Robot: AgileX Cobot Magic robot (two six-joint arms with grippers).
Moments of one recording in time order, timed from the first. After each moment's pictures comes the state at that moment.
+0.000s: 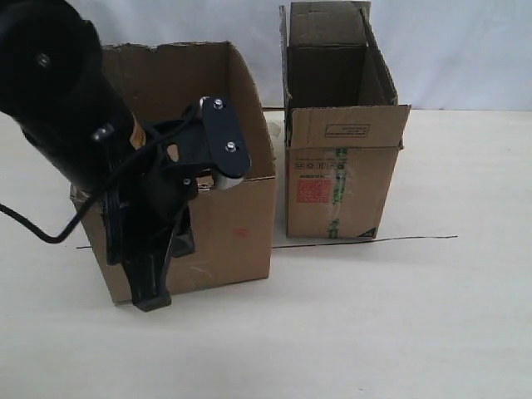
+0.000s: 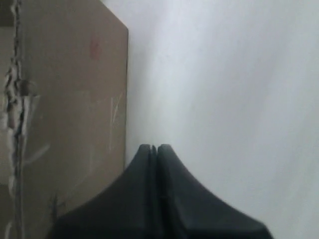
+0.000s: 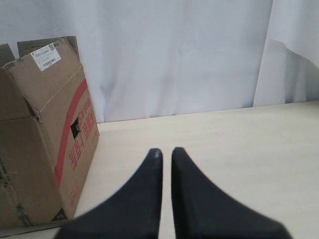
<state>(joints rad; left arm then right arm) -0.76 1.53 -1.17 -0.04 1.03 0.63 0.02 0.00 0.00 -0.08 0.16 0.12</state>
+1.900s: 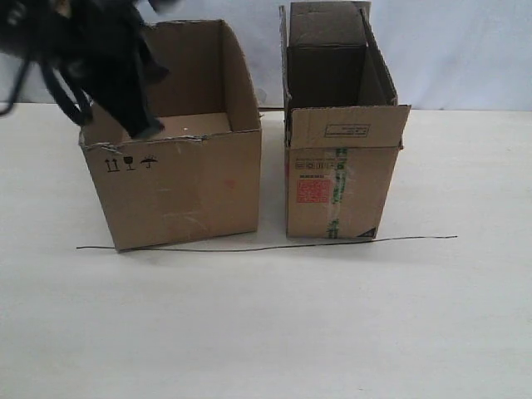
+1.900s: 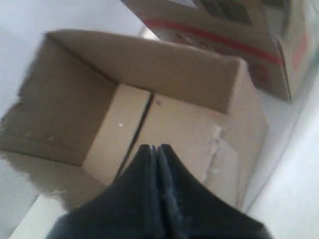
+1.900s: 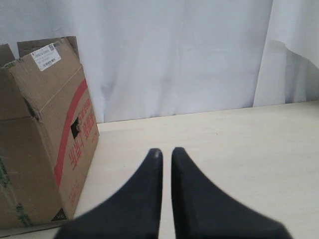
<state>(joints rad) -0.56 1.39 -1.22 0.20 0.62 0.41 0.02 0.00 0.00 -0.08 0.16 0.12</state>
